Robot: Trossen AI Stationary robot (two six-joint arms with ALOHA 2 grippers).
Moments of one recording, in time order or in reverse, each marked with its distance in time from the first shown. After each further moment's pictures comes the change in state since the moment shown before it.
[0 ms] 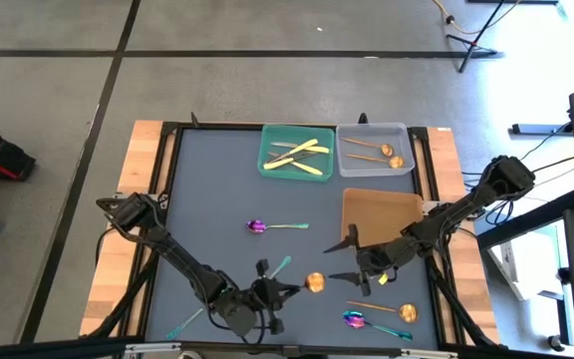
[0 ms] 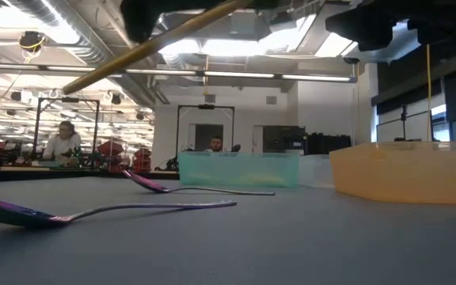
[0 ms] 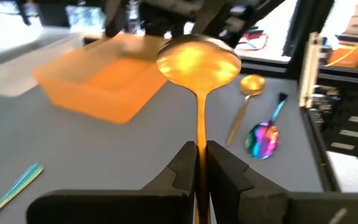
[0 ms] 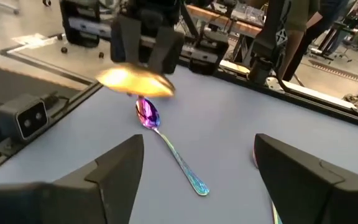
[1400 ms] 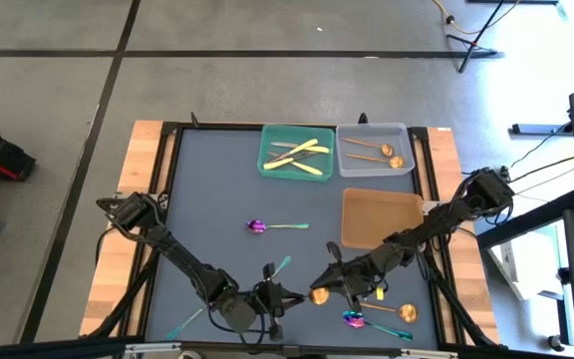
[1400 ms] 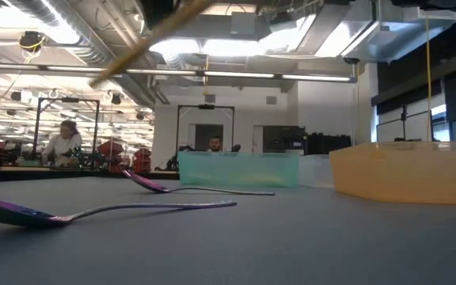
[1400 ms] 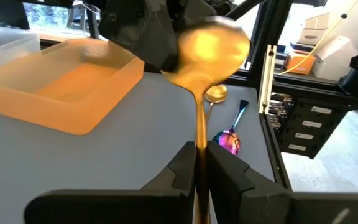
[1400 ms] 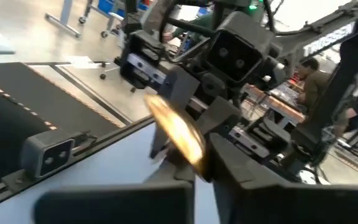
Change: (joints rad) left arm 0.015 -0.001 0.000 0.093 0.124 0.036; right arm -0.009 0.267 0.137 0.322 -0.266 -0.300
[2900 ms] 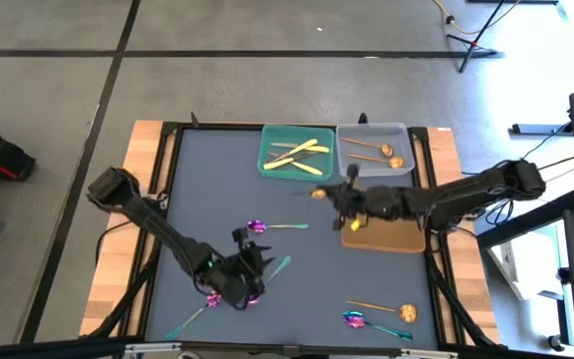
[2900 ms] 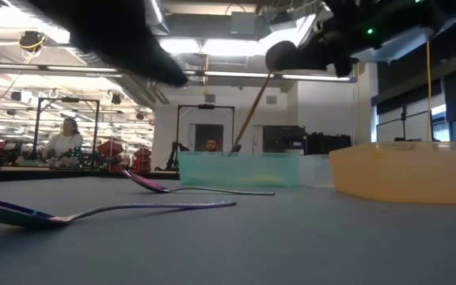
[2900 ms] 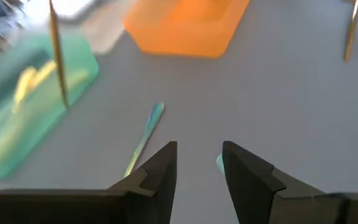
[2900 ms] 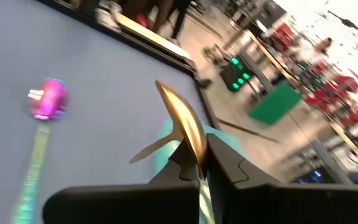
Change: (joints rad) left arm 0.079 -0.301 -0.242 -0.582 -0.067 -0.135; right arm -0.465 -0.384 -0.001 -0.615 0.384 -0.047
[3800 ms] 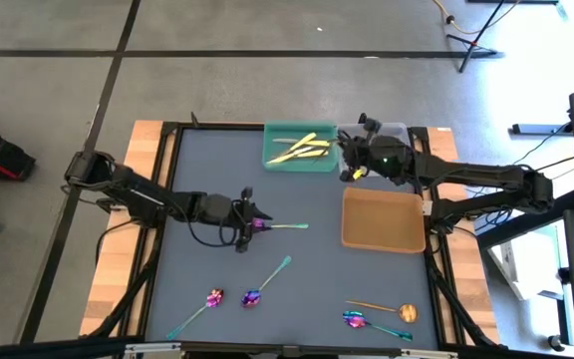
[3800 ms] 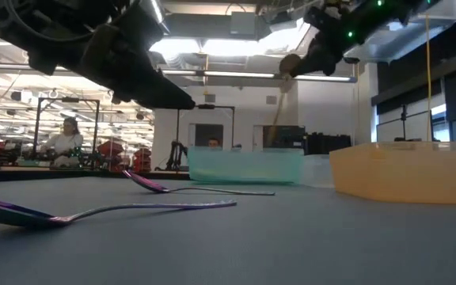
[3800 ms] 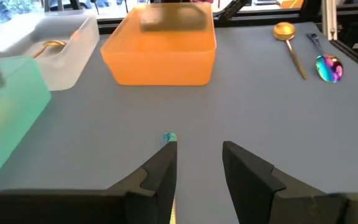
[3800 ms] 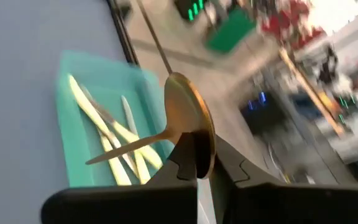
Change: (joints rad) left arm 0.473 -0.285 -0.510 0.717 0.731 0.504; right arm -0.383 -0.092 0.215 -0.437 -0.015 -0.036
